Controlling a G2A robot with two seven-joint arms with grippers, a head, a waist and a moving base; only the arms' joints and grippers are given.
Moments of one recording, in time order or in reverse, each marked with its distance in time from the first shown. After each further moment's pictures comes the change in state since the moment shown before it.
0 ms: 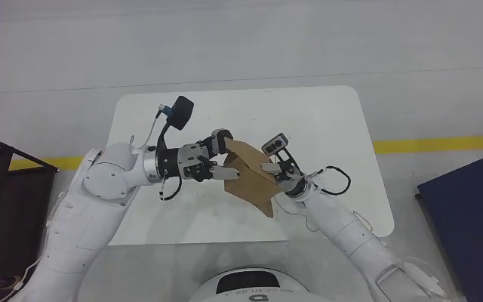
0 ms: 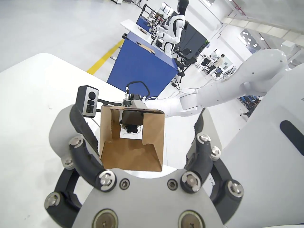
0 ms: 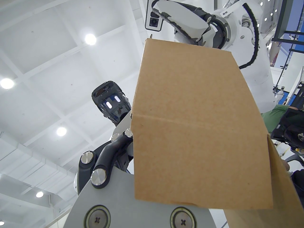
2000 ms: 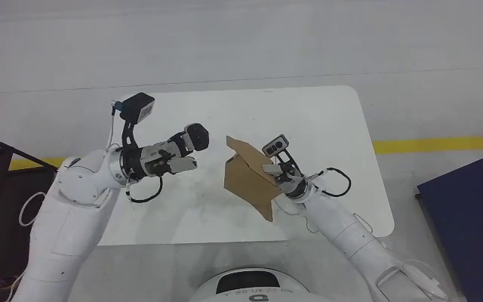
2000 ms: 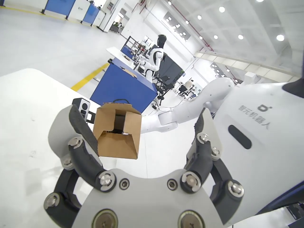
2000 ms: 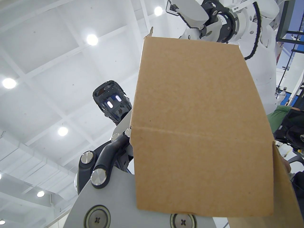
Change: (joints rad) left arm 0.117 0.037 -0.171 0.019 -0.355 -0.070 -0.086; right arm -0.017 0.001 0.006 -0.012 0.003 0.000 0.000
